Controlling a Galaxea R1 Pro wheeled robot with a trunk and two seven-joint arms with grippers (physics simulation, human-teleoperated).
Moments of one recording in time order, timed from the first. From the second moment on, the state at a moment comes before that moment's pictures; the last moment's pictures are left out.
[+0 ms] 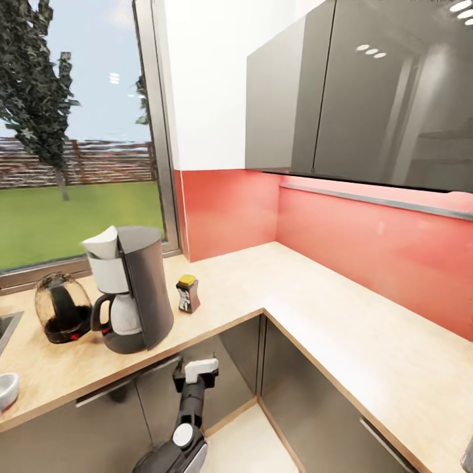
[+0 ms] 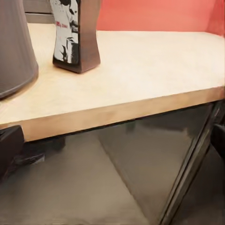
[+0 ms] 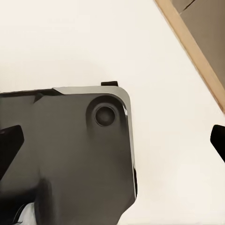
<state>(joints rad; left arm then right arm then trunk) -0.40 -0.10 -0.58 -0.72 0.29 -0.41 0.53 -0.01 -0.02 -0.09 -0.11 0.00 -0.20 0.00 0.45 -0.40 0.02</state>
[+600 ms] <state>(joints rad) -0.13 -0.06 -0.67 -0.39 0.29 -0.40 0.46 -0.01 -0.02 -0.09 -0.11 0.00 -0.20 0.00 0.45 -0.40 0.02</state>
